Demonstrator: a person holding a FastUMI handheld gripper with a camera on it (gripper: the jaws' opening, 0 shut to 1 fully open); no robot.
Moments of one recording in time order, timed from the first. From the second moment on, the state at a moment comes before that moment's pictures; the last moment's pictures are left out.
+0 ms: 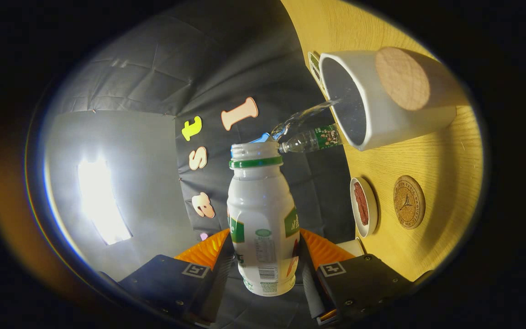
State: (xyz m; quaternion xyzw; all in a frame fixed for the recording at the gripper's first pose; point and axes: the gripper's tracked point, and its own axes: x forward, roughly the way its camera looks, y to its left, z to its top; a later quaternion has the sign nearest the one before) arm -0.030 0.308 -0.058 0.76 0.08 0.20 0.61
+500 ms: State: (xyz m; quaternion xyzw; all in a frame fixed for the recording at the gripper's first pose) arm -0.033 0.308 -0.055 0.77 0.08 0.20 0.60
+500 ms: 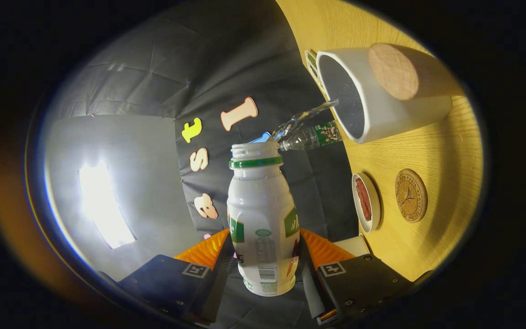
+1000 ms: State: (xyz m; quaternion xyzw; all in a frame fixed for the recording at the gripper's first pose) arm -0.036 0.307 -0.056 0.78 0.09 0.19 0.59
